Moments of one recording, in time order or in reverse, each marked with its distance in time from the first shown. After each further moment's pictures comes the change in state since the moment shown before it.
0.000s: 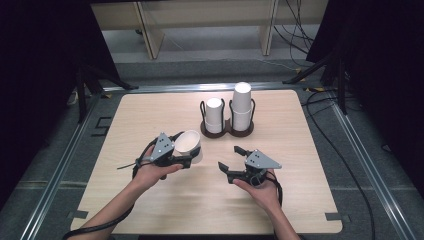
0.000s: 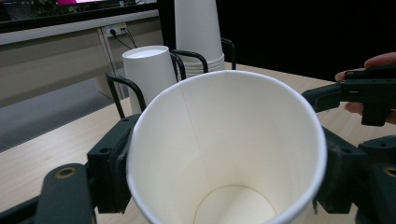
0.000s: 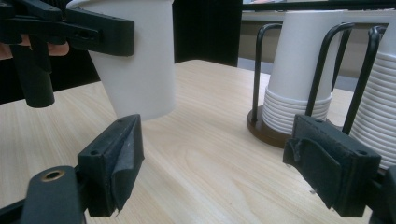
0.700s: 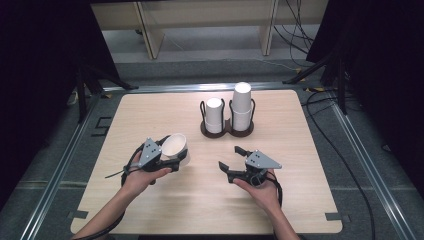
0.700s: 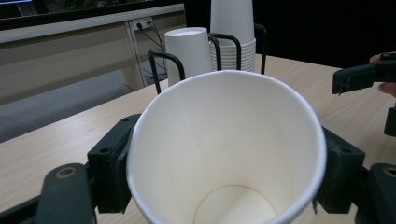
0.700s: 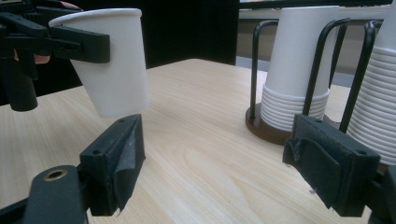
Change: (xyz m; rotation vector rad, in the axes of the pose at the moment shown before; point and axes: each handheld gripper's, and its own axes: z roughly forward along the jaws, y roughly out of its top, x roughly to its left) left arm 0.015 -0.020 -0.026 -0.003 0.088 -0.016; right arm -0.001 -0.002 0.001 -0.004 -0.004 0.018
